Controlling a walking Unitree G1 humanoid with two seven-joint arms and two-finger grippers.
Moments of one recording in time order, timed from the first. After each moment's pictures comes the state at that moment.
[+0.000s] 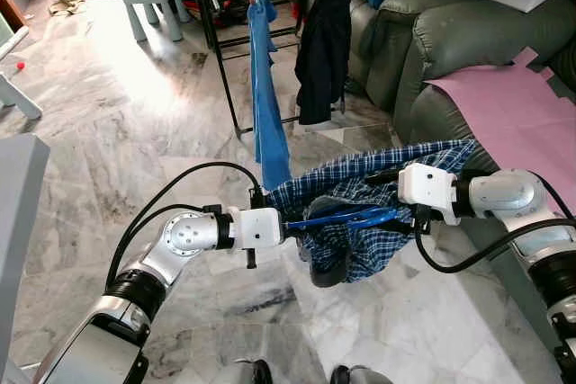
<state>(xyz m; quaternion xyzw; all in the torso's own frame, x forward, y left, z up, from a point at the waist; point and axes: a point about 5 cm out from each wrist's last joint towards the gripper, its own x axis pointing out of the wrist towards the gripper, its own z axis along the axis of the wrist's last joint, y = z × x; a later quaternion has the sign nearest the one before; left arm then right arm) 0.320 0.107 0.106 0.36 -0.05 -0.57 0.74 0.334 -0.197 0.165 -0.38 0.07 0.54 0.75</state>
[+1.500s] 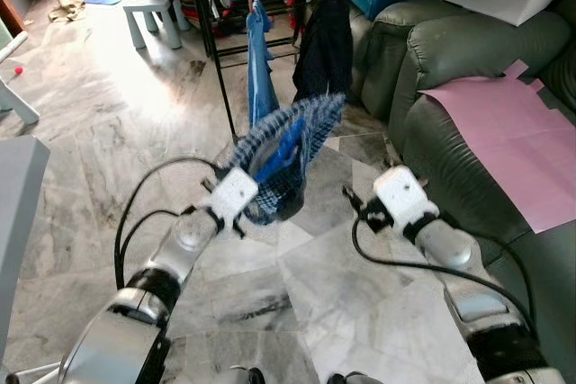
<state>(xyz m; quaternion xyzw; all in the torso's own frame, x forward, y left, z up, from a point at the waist) 0.337 0.135 0.057 0.31 0.13 -0.32 0.89 0.312 -0.171 0.102 -0.32 0.06 0.25 0.91</state>
